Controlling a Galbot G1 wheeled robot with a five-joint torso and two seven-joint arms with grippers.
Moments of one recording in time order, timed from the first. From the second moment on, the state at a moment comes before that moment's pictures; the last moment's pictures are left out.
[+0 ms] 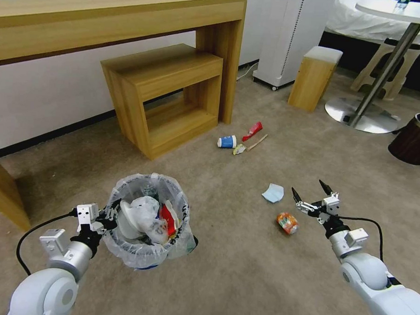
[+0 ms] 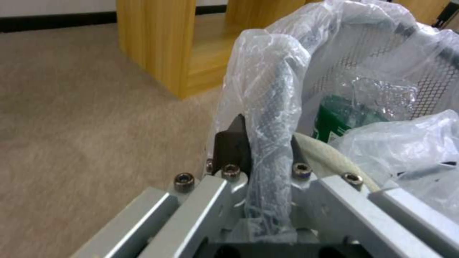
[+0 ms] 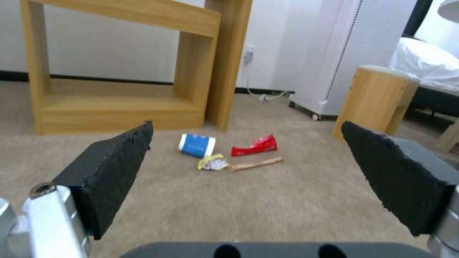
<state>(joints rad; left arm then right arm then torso) 1.56 -1.21 -0.73 -2.15 -0.61 0.35 -0.01 -1.19 0.76 0.26 1.56 0.55 0.43 0.01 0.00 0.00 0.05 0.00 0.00</state>
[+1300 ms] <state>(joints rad) 1.56 -1.21 -0.73 -2.14 -0.60 0.33 -0.01 -1.19 0.77 0.26 1.54 0.55 0.47 -0.02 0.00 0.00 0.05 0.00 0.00</state>
